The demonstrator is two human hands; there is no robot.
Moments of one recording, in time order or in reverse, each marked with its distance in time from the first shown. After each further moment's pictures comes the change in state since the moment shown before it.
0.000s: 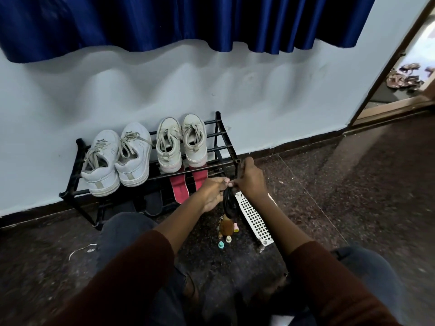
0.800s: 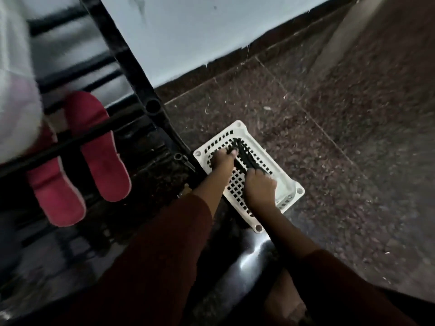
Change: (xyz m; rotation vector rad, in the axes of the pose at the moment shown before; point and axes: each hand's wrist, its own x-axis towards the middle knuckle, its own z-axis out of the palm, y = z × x) left_hand 0.343 -0.239 0.070 0.391 0.207 -0.266; right_hand 0.075 0.315 0.180 -0.526 -0.260 0.442
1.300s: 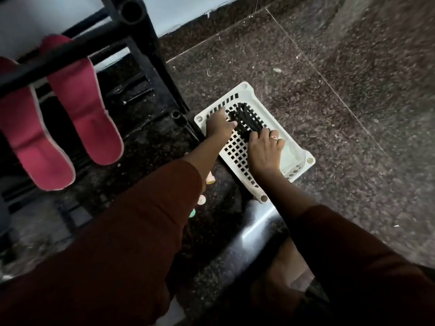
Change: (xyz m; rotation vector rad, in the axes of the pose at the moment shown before) left_hand 0.021 -0.010 -0.016 0.533 0.037 0.239; right_hand 0.018 0.007 0.023 -0.269 0.144 -0.074
